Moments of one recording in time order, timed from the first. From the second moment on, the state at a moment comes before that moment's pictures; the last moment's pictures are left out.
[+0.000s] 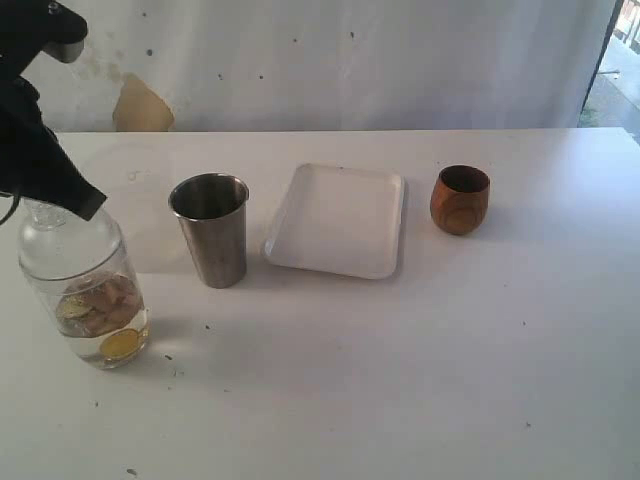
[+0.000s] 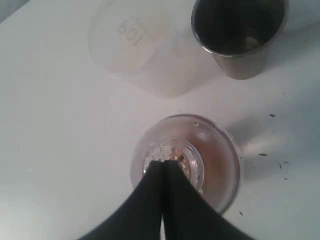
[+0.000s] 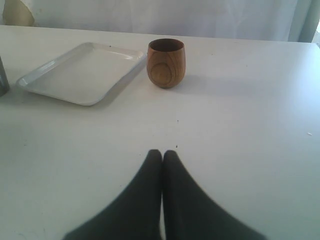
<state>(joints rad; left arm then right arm) -0.58 1.31 -1.15 0.41 0.99 -0.14 0.09 0.01 0.00 -0.04 0.34 0.06</state>
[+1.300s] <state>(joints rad) -0.58 0.89 -0.99 0.42 0.78 -0.32 0.09 0.01 0.00 -0.04 0.34 0.06</state>
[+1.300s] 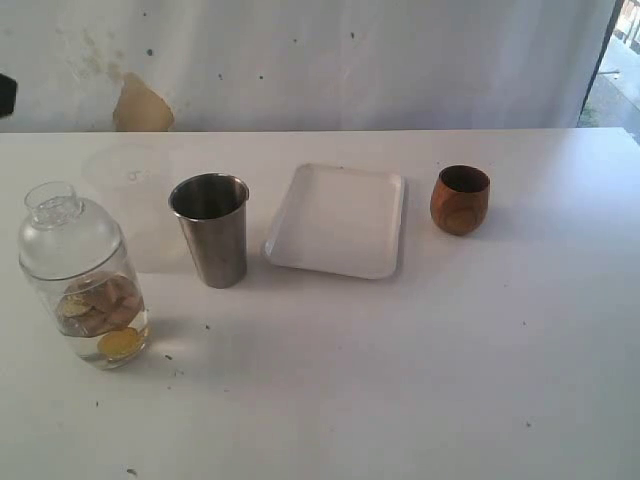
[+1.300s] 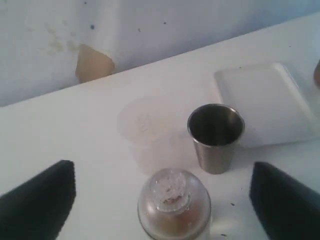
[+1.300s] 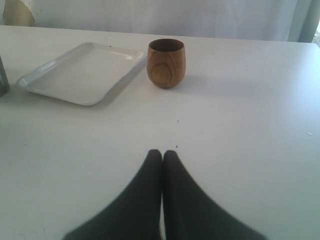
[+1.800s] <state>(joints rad) -0.58 0.78 -0.47 0.33 0.14 -0.33 0.09 0.01 0.00 -0.04 0.34 0.06</state>
